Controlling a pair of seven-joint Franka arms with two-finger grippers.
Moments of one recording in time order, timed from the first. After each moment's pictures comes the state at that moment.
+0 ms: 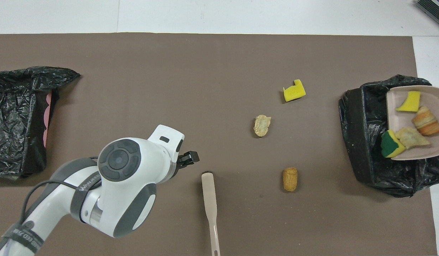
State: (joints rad) left arm -0.55 -0.04 -0.02 -2.16 -0.14 2.18 -0.78; right arm -0.46 0.07 0.17 -1.77 -0.73 1.96 -1.56
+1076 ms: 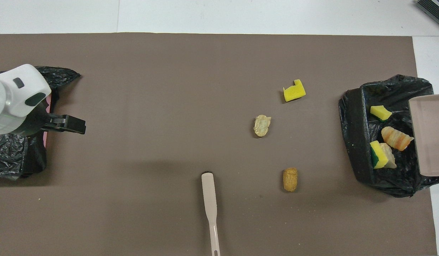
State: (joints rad) left arm -0.09 -0.04 -0.01 -1.77 -0.05 1.69 0.06; right arm -0.40 -0.13 0.17 -1.89 -0.94 1.94 -1.54
